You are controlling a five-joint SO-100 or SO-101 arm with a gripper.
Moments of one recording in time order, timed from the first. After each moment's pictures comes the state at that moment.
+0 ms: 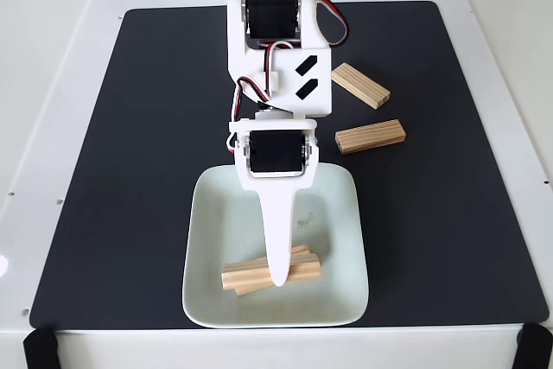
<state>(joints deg) -10.3 22.9 6.4 47.5 -0.1</state>
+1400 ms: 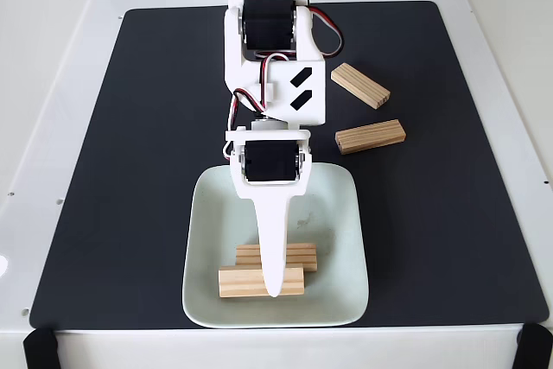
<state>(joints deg) -9.8 21.6 5.8 47.5 -0.1</state>
